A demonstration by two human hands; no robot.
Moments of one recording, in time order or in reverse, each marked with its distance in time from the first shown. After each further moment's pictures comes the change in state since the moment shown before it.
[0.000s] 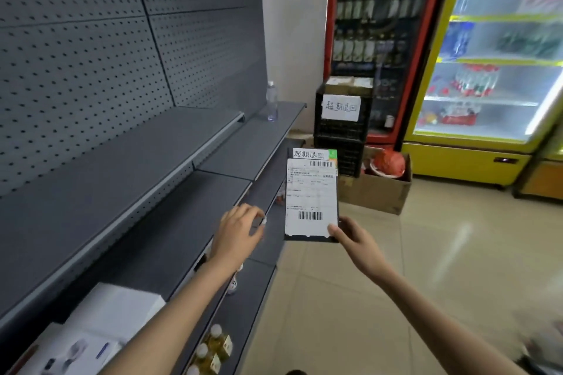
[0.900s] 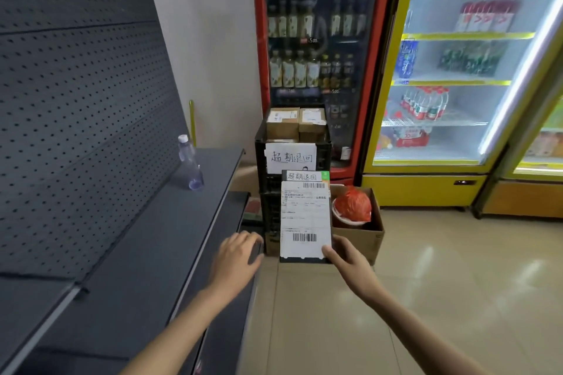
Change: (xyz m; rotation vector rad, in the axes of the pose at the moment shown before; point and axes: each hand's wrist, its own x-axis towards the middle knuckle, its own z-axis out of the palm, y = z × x) left_hand 0.457 -0.040 0.259 -0.070 -0.148 0.224; right_hand 0.442 0.062 -0.146 -0.031 0.239 0.107
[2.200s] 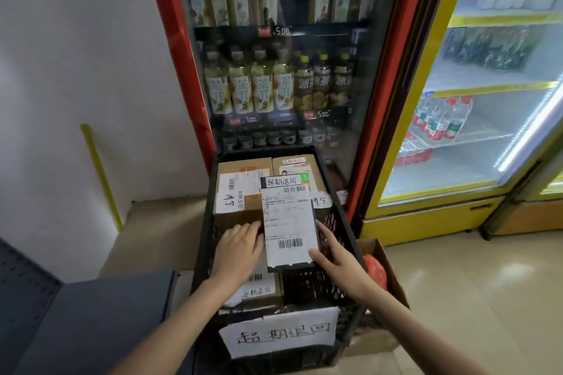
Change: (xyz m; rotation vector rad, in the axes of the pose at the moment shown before) left_hand 0.635 -0.192 0.241 -0.042 -0.188 0.112; right_hand 0.641 0.010 -0.045 -0.197 -0.012 0.080
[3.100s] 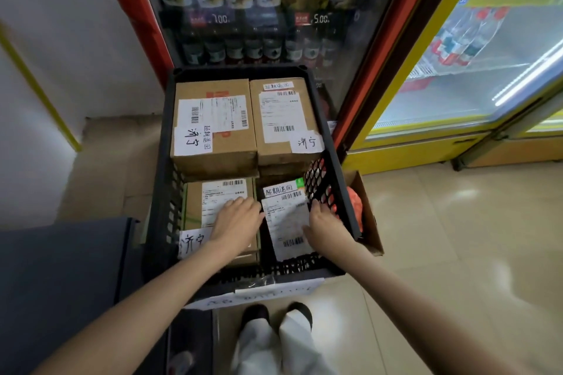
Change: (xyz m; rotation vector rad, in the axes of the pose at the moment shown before) left_hand 0.017 0.005 0.094 0.197 -0.424 0.084; right_hand 0.050 0.059 0.021 -0.704 -0.211 0.341
